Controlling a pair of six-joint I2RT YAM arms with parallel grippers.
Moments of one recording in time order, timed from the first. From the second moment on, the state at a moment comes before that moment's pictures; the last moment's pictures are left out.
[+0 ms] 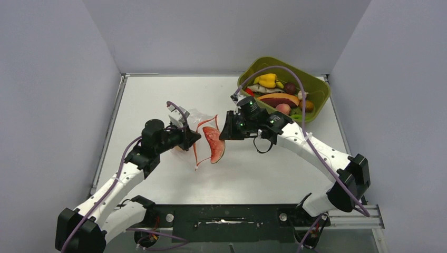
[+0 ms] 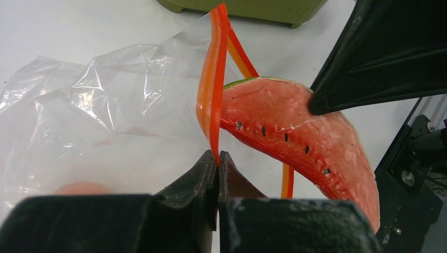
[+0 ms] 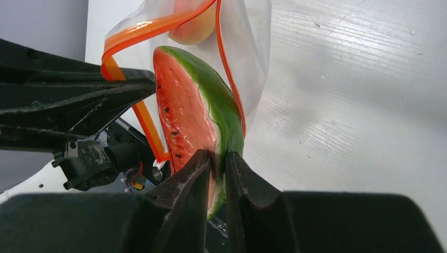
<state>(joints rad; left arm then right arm) -0.44 0.96 0.63 0.01 0.40 -0.20 0.77 1.45 1.31 -0.61 -0.18 0.65</state>
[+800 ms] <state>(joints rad) -0.44 0.93 0.58 0.03 0.51 -0.28 0.79 1.54 1.32 -0.47 0.01 0.75</state>
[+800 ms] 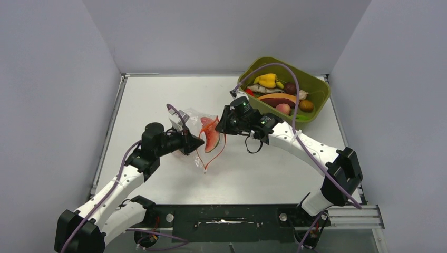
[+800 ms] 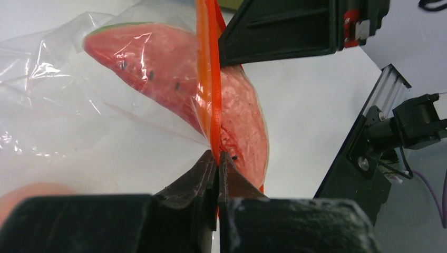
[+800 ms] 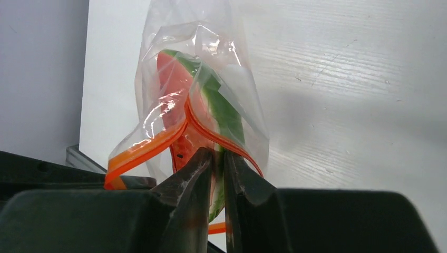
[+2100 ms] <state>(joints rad) -0.44 0.88 0.53 0.08 0.34 -0.48 0.80 1.53 1.08 0.00 -0.05 0.62</state>
